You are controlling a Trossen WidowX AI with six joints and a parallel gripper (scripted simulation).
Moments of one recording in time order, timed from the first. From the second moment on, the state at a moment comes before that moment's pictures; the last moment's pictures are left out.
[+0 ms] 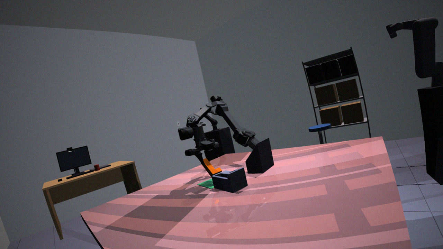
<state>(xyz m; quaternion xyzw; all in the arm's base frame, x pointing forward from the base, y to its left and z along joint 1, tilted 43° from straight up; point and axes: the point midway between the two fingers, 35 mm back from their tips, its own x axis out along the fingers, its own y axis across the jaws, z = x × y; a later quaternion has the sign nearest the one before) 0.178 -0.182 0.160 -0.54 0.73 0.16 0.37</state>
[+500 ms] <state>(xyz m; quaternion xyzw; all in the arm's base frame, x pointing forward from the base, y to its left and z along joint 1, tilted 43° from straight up) 0.175 -0.198 0.143 -0.54 0.73 0.16 0.37</state>
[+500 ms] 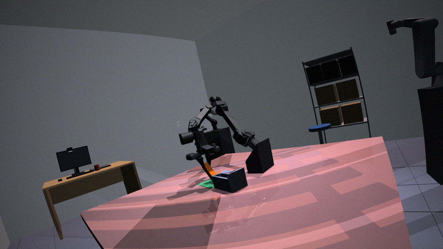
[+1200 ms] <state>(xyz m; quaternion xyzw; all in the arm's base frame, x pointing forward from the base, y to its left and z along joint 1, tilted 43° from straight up) 0.172 -0.206 0.134 -0.54 0.74 0.16 0.37</state>
